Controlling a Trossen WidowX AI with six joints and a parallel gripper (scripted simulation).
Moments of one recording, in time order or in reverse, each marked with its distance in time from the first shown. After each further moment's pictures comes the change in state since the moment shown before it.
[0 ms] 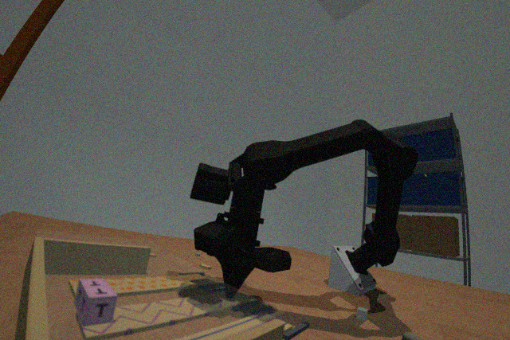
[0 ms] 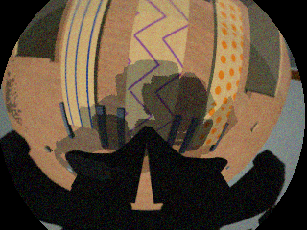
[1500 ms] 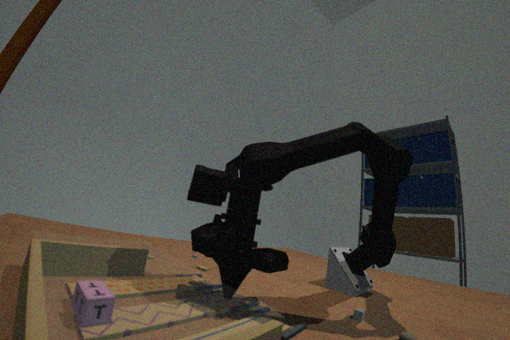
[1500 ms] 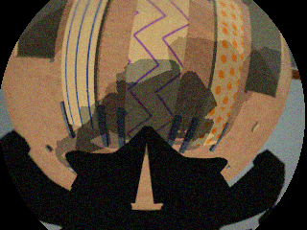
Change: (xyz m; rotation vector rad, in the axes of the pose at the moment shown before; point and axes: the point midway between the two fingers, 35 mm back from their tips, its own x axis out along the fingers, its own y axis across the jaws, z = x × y) arm -0.001 0.000 0.001 0.001 0.007 0.003
